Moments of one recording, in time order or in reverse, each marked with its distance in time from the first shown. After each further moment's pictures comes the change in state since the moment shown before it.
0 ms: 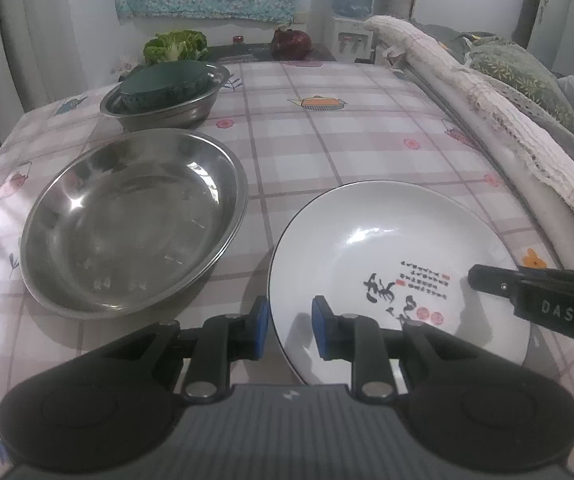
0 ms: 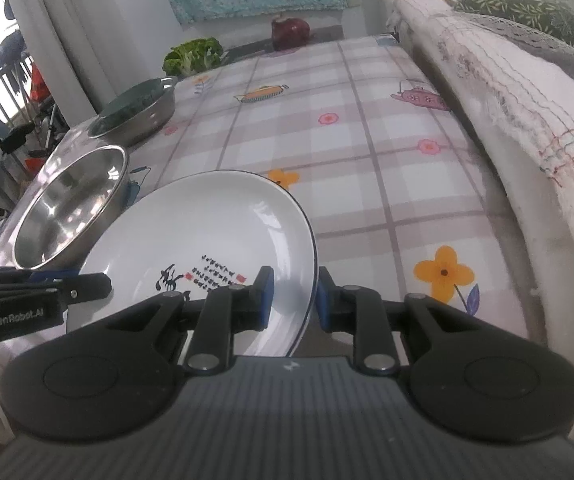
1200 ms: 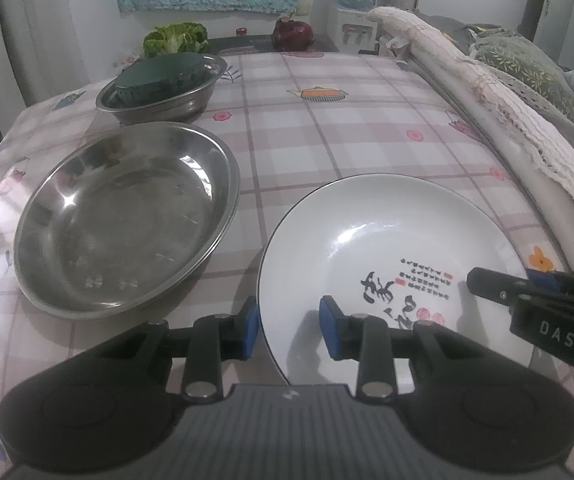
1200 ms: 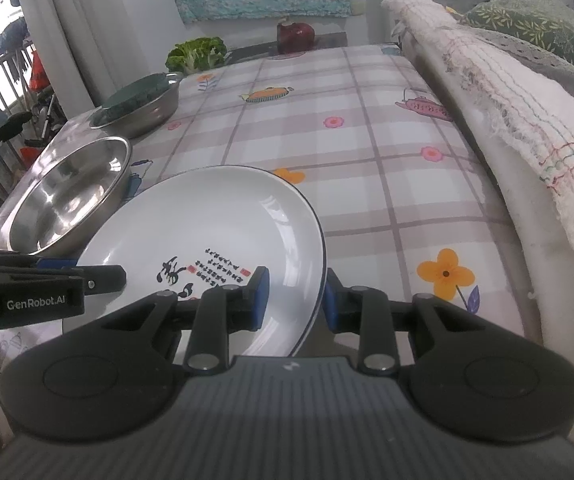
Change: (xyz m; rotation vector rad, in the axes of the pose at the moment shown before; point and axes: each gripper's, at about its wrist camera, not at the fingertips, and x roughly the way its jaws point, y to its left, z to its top) left arm 0.009 -0.007 0.004 -0.002 0.025 0.016; right arm -0.002 0.010 -0.003 -0.042 -0.019 -0.025
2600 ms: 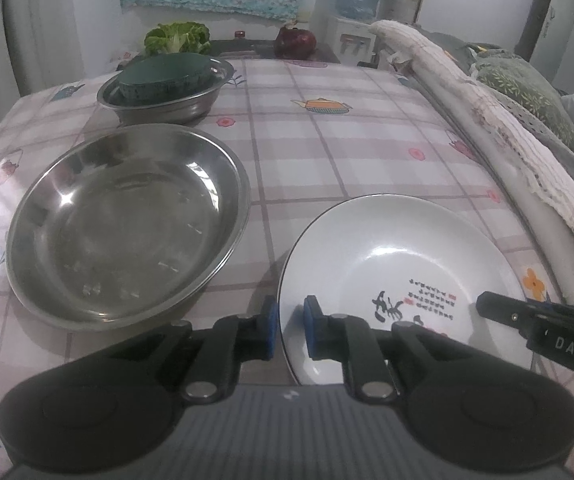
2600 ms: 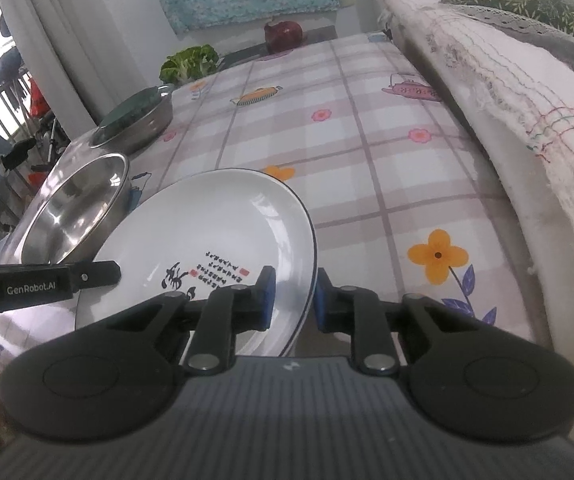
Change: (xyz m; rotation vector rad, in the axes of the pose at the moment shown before) left arm 0.002 0.018 0.005 -0.051 -0.019 -0.059; right arm -0.004 -0.015 -0.006 0.092 0.003 0.036
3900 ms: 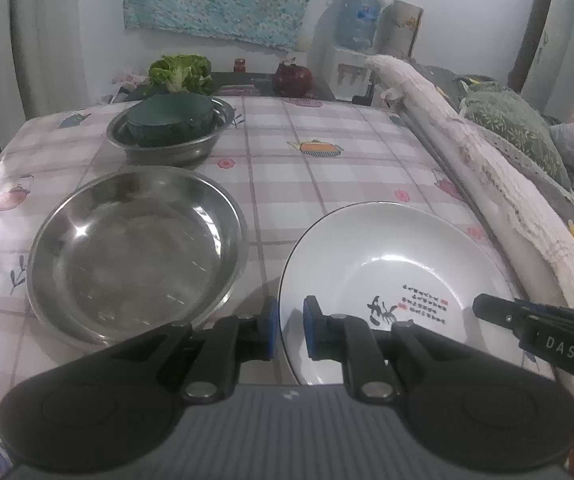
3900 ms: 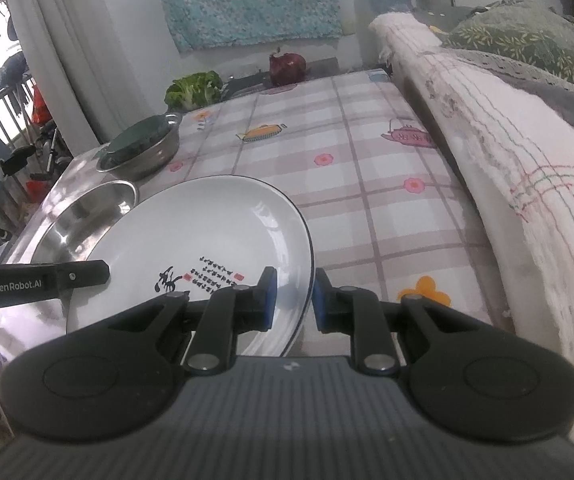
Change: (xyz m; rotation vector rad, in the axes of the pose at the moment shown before) left arm -0.032 0.000 0.011 -0.020 -0.092 -0.015; right arm -0.023 0.009 0.020 -0.041 -0.072 -0.010
